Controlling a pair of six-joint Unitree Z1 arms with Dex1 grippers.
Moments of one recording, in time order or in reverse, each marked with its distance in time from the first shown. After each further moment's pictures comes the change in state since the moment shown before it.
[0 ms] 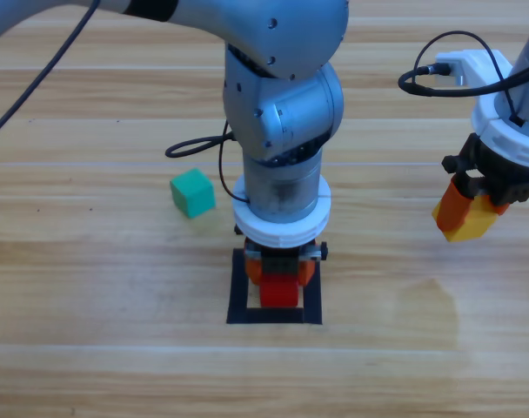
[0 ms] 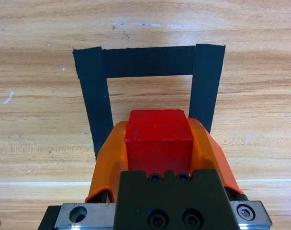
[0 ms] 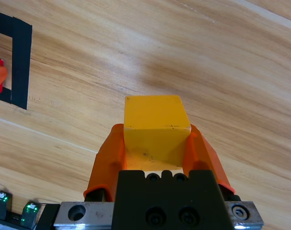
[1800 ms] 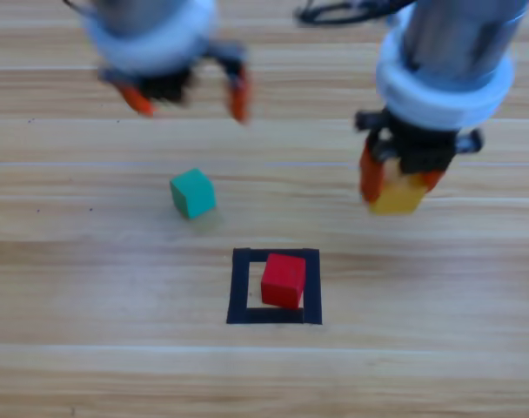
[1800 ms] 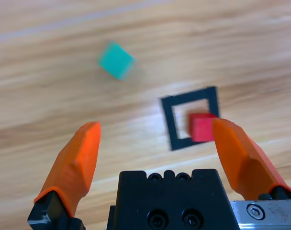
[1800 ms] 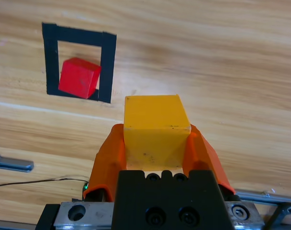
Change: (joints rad) arm 0 0.156 -0.403 0.050 0.039 0.107 0.370; arm 1 0.289 0.095 -0.505 0.408 -0.149 0.470
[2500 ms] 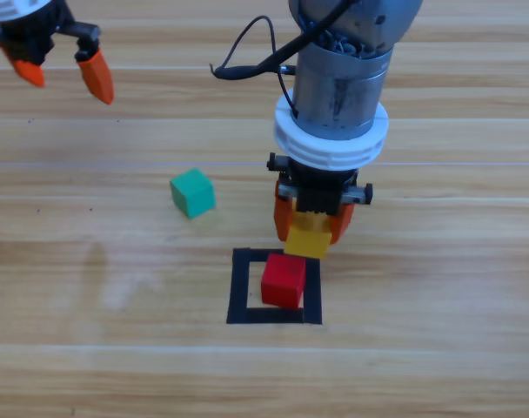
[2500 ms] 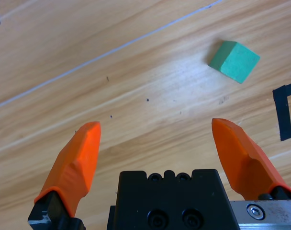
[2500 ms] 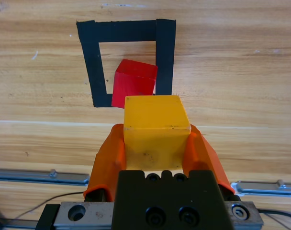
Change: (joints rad) arm 0 0.482 0.154 -0.192 0.189 -0.208 0.647; arm 1 0.036 0.287 -0.320 0.101 0.140 0.241
